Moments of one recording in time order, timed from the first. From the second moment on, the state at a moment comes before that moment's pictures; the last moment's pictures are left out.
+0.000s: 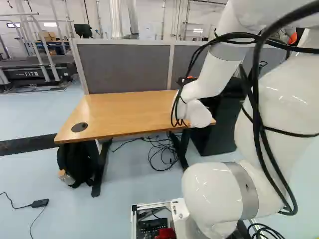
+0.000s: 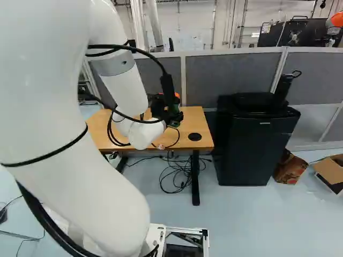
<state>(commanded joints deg) -4.9 0.6 -18.1 8.1 60.2 0.0</state>
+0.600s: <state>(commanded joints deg) -5.4 12.2 -8.9 8.1 60.2 0.0</state>
